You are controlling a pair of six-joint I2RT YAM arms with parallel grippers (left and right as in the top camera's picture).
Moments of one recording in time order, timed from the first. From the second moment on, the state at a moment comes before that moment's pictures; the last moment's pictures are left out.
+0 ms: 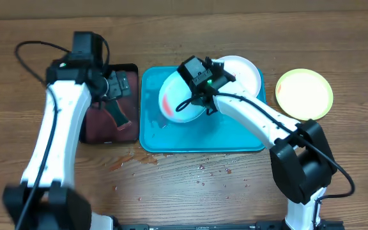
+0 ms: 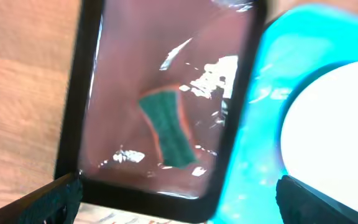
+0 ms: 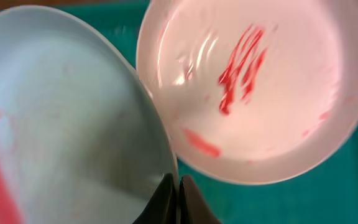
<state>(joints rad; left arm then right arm) -0.02 1.61 1.50 -1.07 -0.05 -0.31 0.63 2.00 1.60 -0.86 0.41 0.70</state>
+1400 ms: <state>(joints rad) -0.02 1.35 1.51 -0.94 0.07 -0.21 0.85 1.90 1.64 -0.37 1.35 0.07</state>
